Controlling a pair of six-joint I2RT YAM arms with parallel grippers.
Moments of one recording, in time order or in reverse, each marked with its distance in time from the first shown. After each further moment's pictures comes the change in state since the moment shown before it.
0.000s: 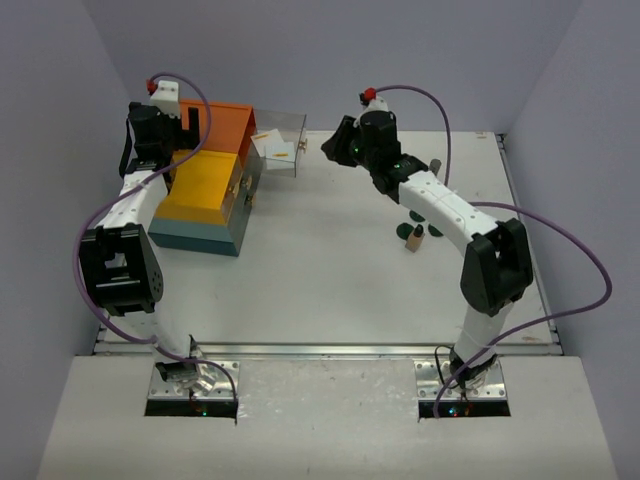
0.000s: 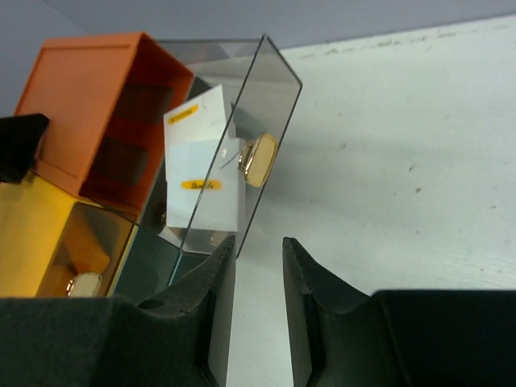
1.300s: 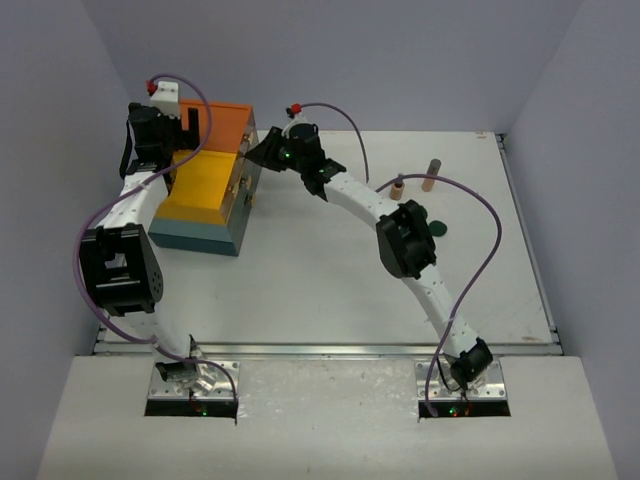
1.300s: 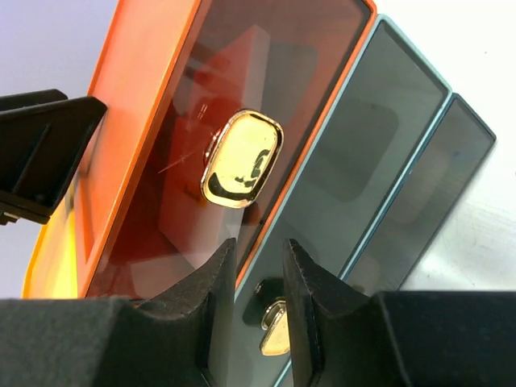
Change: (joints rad) left arm 0.000 -0.002 -0.014 0.021 -0.007 0.002; right arm 0.148 0.738 0.688 0.185 -0.219 0.254
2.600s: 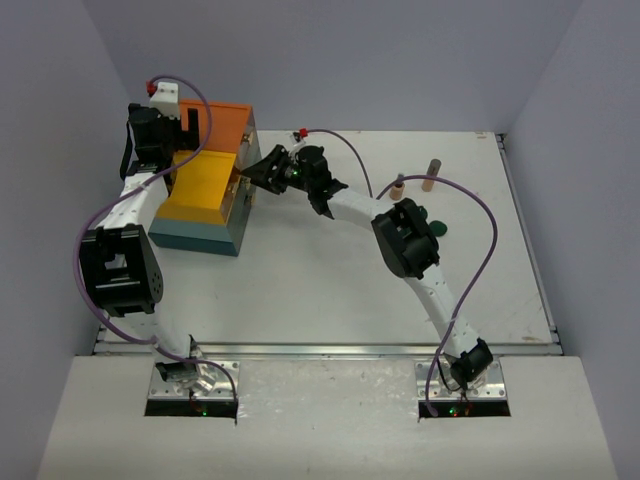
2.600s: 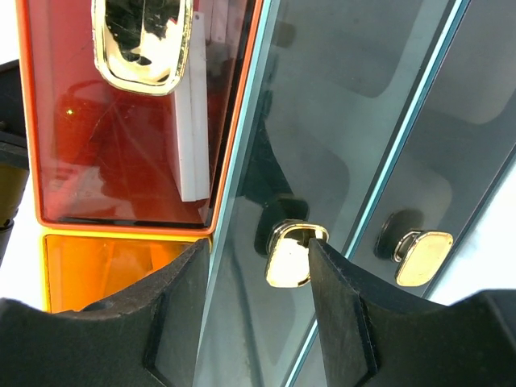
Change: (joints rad) left arm 0.000 -0.005 -0.012 0.013 -0.007 0.000; right arm -0.008 -0.030 -0.293 0.322 -0.183 0.343
